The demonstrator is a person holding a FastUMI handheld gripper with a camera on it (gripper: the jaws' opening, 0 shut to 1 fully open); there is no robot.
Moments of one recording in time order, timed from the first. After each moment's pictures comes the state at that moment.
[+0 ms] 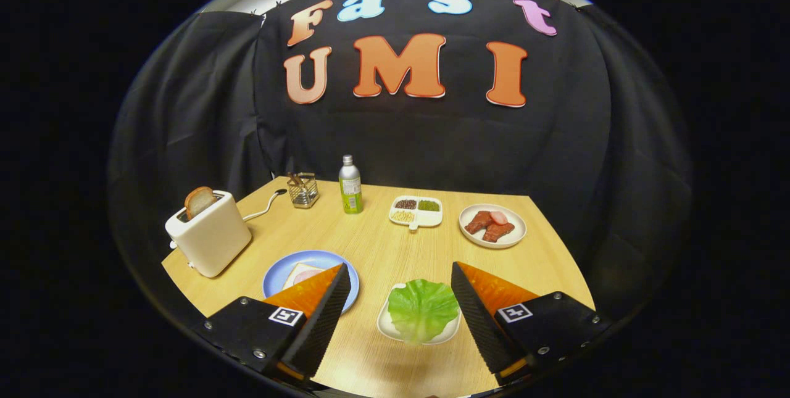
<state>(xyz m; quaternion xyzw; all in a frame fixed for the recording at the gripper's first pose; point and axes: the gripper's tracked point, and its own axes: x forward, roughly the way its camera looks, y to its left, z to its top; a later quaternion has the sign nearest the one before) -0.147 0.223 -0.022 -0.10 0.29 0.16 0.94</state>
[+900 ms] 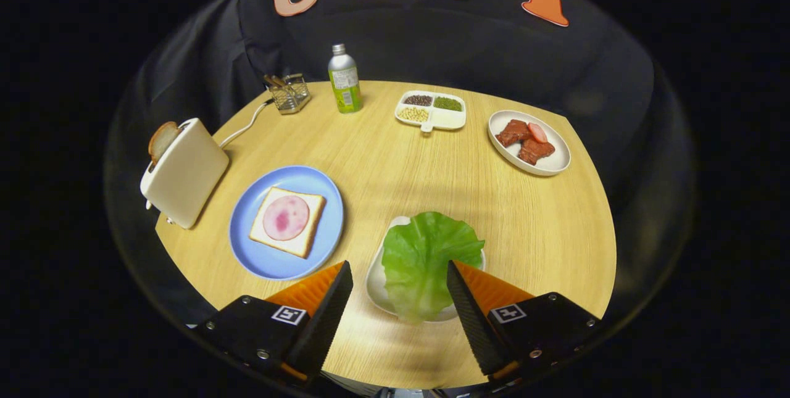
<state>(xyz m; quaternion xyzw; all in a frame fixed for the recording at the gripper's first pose) -0.129 0.200 -0.142 -0.15 0.51 0.15 0.83</state>
